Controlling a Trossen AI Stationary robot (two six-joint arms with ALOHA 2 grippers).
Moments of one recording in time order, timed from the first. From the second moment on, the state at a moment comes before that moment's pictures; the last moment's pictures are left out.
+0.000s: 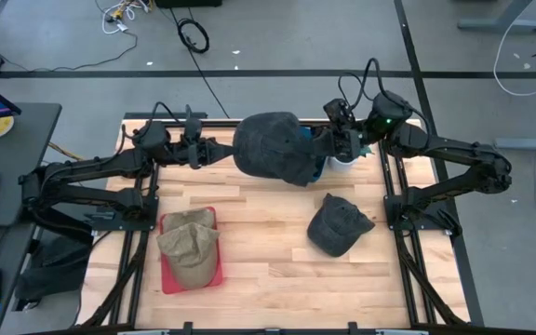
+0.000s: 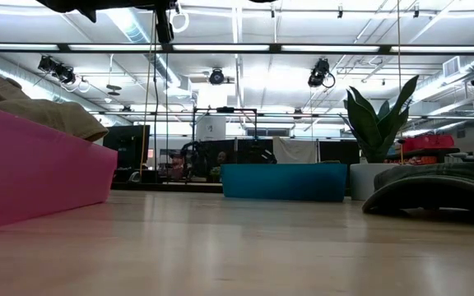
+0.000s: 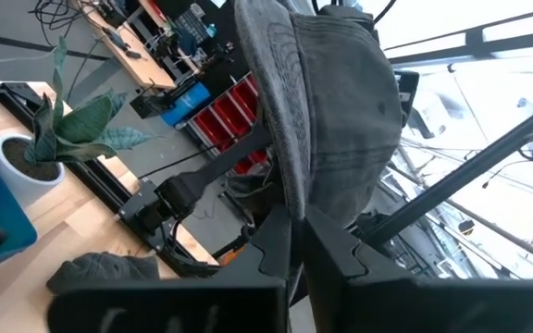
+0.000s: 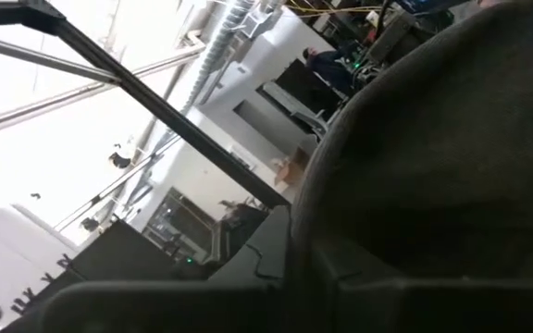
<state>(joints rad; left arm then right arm) 0.31 0.99 0.75 0.42 0.26 -0.97 -0.24 1.22 1.24 0.16 -0.60 0.97</state>
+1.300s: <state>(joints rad) 0.31 0.99 0.75 0.27 0.00 -0.69 -0.52 1.37 1.24 -0.07 -0.35 1.03</state>
